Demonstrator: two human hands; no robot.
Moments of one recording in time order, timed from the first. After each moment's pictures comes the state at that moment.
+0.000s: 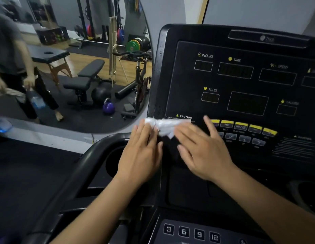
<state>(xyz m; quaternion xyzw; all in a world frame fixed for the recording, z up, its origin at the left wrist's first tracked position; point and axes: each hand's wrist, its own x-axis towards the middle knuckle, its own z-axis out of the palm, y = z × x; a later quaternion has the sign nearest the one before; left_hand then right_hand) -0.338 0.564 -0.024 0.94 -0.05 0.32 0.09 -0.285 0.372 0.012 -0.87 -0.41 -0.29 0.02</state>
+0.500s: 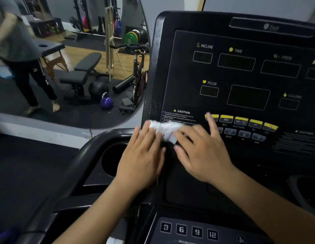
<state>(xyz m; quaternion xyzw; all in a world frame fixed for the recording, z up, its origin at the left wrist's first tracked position) -0.347 0.555 -0.036 0.94 -0.09 0.31 0.08 -0.294 0.372 0.010 -0.87 -0.38 -0.31 -0.01</state>
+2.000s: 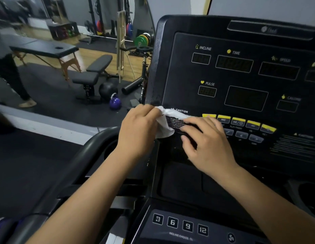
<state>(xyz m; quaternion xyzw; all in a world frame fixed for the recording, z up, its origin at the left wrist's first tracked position) -0.315 0.560 0.019 0.91 -0.07 0.39 0.16 -0.289 0.360 0.016 -0.85 -0.38 -0.33 0.18</state>
